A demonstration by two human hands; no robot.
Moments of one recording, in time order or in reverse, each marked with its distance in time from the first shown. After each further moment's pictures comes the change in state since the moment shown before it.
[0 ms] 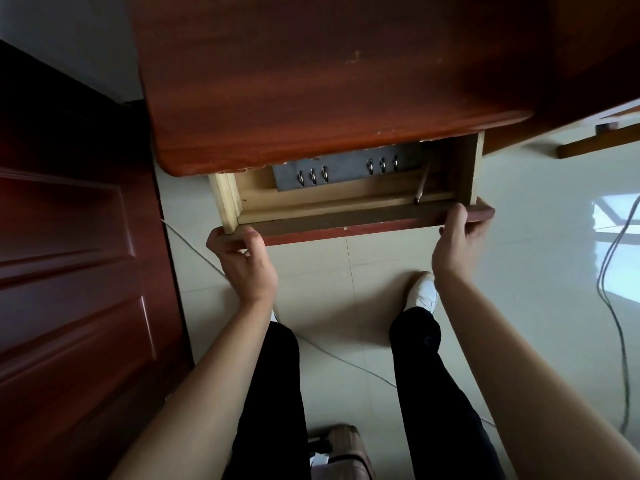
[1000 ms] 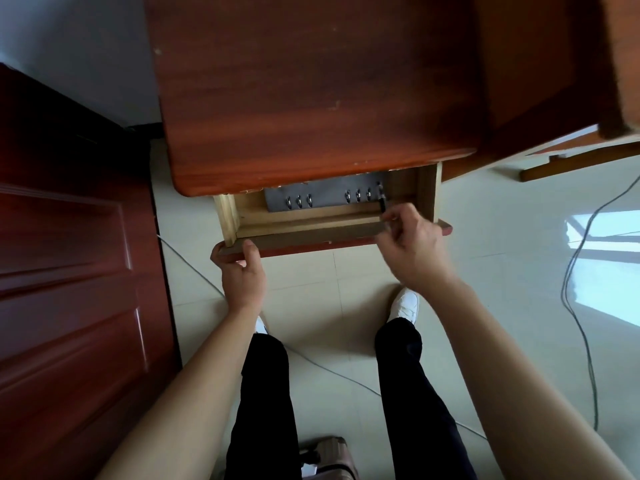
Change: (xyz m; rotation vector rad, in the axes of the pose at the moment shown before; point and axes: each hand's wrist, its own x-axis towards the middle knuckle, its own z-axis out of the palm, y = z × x) left_hand -0.002 0.003 -0.015 0.185 -0.166 -0.166; right_hand -0.029 -0.075 -0.022 -0.623 -0.508 -0.596
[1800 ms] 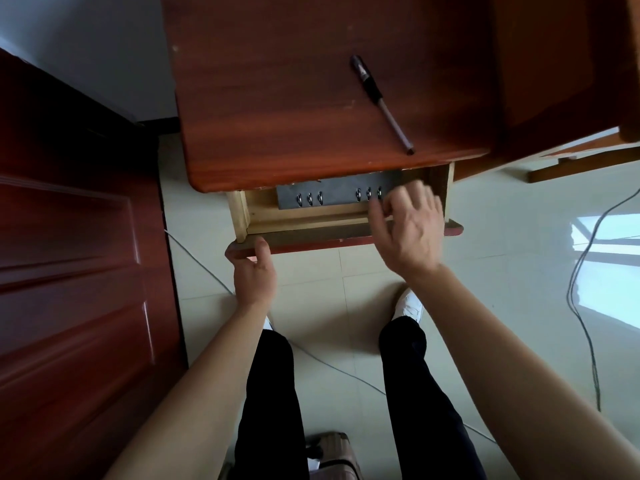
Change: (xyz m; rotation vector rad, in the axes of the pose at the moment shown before) left_hand 0.000 -0.002 -0.002 0.008 -0.054 -0.054; right_hand 0.021 -0.017 0.024 -0.279 0.379 -0.282
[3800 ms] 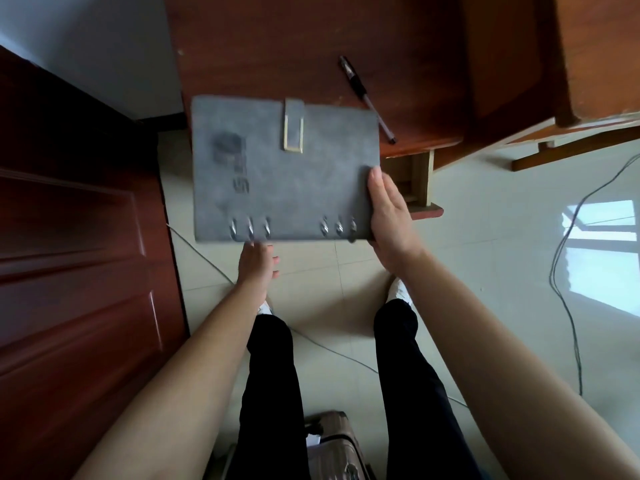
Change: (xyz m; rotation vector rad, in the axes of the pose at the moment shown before) left_hand -0.026 0.033 -0.027 0.042 -0.318 -0.409; right_hand 0.004 -0.056 -0.047 1.170 -0.358 0.871
